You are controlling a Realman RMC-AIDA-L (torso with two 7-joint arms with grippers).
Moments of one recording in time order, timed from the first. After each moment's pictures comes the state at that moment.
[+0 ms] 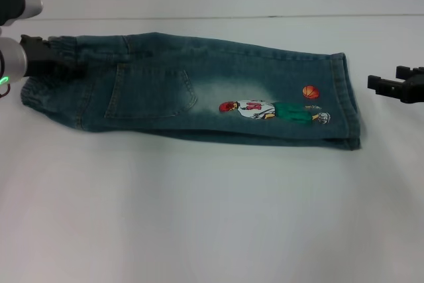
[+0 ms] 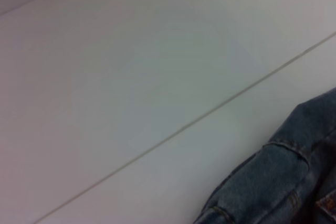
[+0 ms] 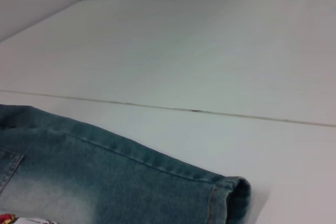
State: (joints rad) left arm -0.69 -2.12 0.83 0.79 2.57 0.71 -1.88; right arm 0.47 2.09 -0.62 -0.78 -2.09 -1.07 1.67
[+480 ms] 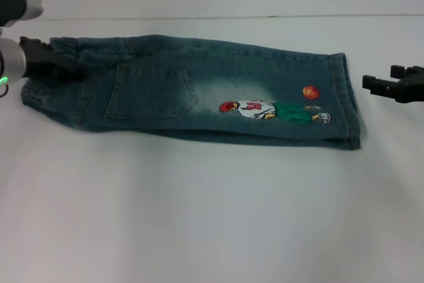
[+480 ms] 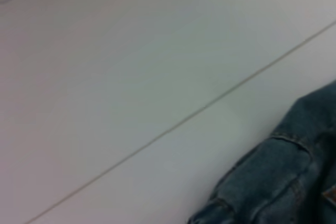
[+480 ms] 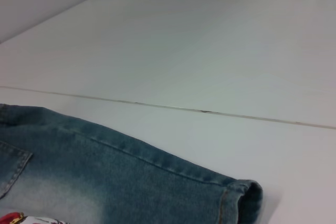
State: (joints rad) left arm -0.71 -2.11 0.82 0.75 2.59 0.70 -1.88; right arm 0.48 2.09 -0.63 -0.78 -2.09 -1.07 1.66
